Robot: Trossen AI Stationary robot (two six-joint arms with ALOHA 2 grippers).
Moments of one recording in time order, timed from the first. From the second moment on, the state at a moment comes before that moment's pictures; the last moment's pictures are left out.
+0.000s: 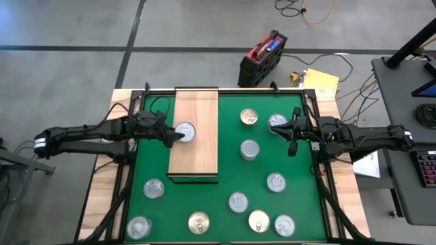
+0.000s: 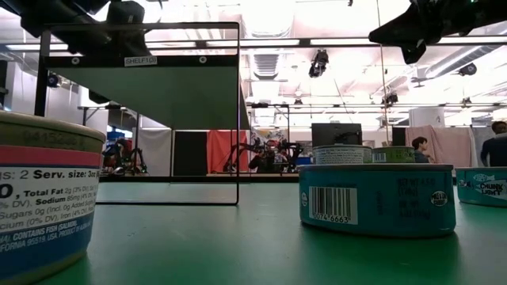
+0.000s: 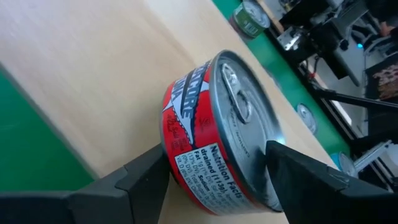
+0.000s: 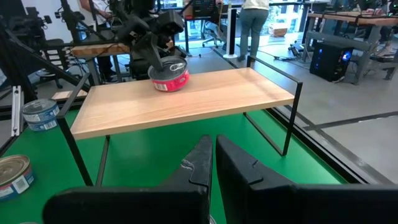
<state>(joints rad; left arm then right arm) 0.20 0.75 0.56 -0.36 -0.04 -0.77 -0.02 0.57 0.45 -0.07 0.18 0.07</state>
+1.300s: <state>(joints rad) 0.20 0.75 0.78 -0.61 -0.19 -0.67 -0.02 0.57 0.45 -0.07 0.18 0.07</state>
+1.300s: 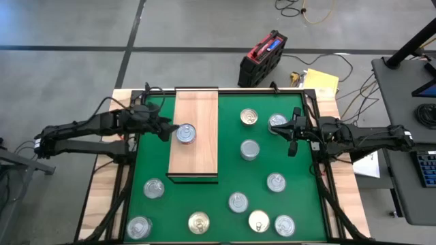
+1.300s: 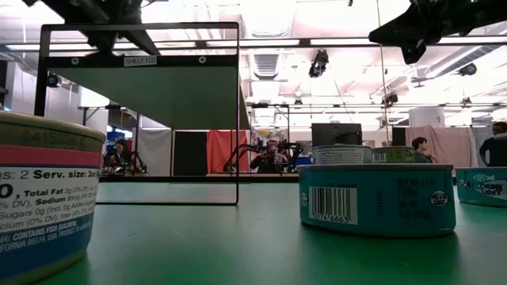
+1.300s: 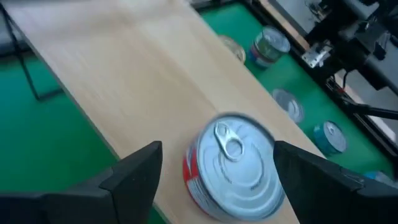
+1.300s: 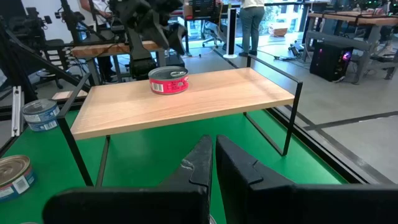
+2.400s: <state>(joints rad) 0.01 1.01 0.79 -0.53 -0.37 -0.37 -0.02 0.57 0.44 -0.07 0.18 0.10</state>
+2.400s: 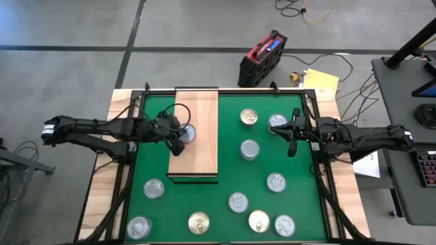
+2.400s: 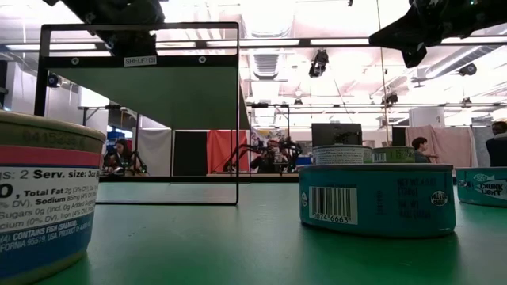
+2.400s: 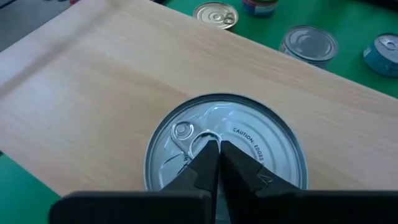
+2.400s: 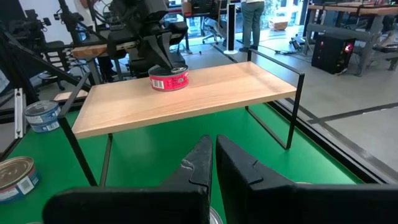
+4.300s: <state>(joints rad) -0.25 0.93 0.63 0.14 -0.45 0.07 -0.02 0.76 0.40 0.14 0.24 0.30</state>
